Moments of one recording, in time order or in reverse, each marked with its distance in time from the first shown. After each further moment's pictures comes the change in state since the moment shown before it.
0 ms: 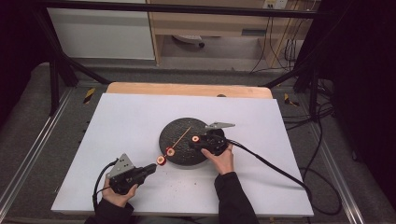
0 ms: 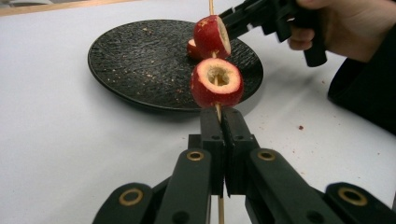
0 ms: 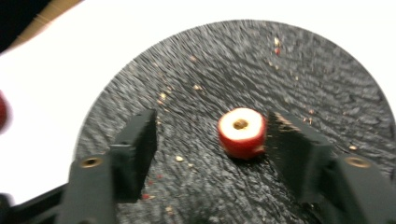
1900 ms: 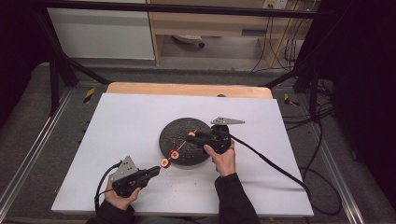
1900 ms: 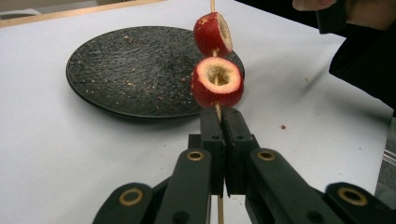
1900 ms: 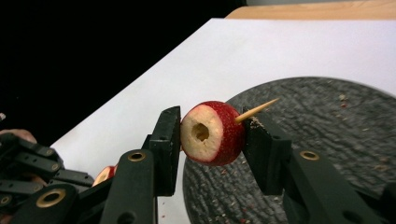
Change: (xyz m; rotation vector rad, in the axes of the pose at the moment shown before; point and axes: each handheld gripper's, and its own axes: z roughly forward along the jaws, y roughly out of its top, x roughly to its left) left arm -0.012 0.003 0.001 -0.008 -0.034 0.051; right arm 0.023 0.026 -0.040 -0.143 0.196 0.060
